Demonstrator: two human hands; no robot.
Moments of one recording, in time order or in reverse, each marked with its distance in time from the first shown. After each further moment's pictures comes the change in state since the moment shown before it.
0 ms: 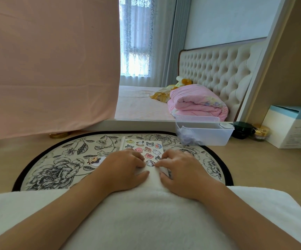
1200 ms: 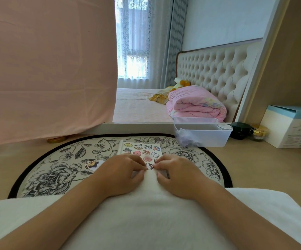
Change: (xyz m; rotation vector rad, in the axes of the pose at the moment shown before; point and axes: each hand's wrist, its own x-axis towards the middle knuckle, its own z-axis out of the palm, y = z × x) left_hand 0.000 -0.001 0.001 -0.139 -0.017 -0.011; right_hand 0.007 0.001 0.001 0.119 -0.054 0.031
